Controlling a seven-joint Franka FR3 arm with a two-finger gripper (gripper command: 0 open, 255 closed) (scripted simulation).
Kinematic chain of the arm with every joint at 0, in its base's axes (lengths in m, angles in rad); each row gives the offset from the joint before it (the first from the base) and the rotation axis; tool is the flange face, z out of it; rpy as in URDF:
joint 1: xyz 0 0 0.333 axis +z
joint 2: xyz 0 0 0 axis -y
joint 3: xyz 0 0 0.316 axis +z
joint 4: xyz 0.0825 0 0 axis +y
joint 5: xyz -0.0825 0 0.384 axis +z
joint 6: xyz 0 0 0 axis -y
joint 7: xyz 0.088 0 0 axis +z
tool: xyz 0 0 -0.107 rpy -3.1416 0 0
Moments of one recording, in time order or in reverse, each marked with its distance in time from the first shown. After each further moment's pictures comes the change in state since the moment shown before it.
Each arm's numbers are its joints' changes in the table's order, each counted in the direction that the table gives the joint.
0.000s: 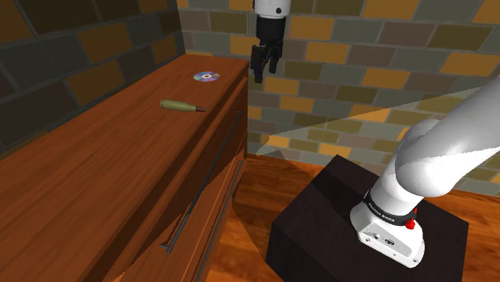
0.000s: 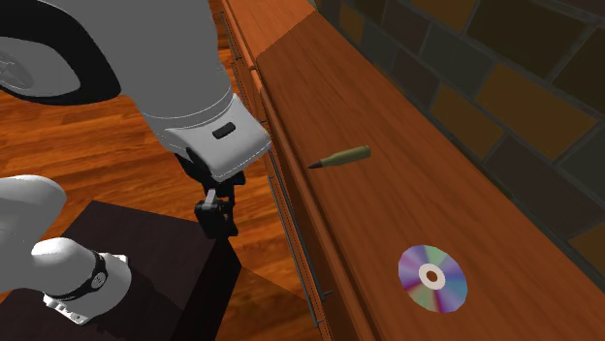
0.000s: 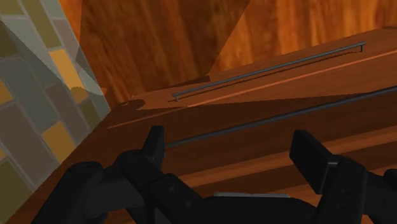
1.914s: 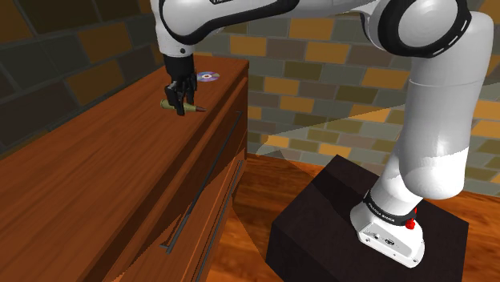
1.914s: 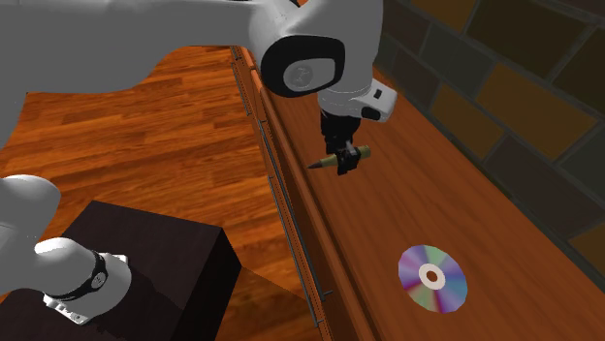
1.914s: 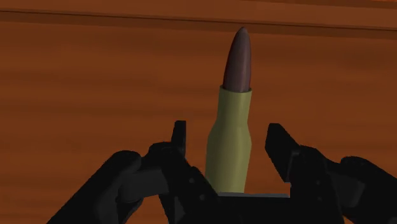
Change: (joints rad) arm 0.162 -0.659 0.152 -0.556 -0.091 0.116 -0.007
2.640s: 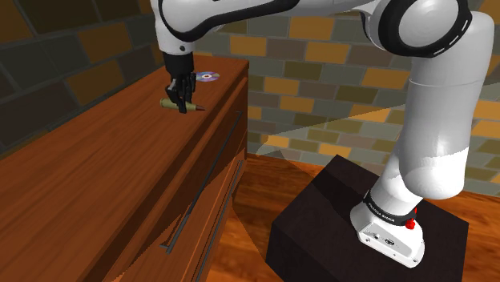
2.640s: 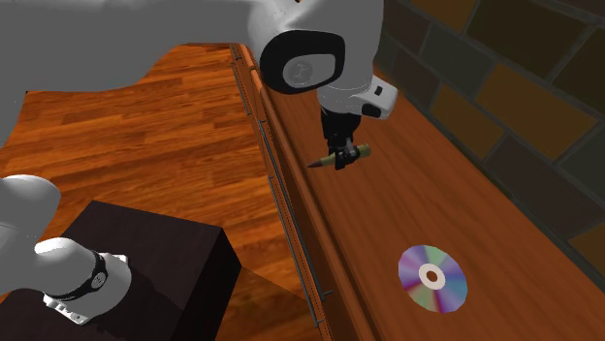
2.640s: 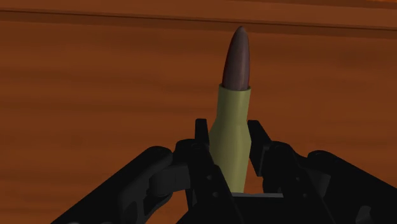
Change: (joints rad) arm 0.000 0.002 0.000 -0.011 0.000 -0.011 0.000
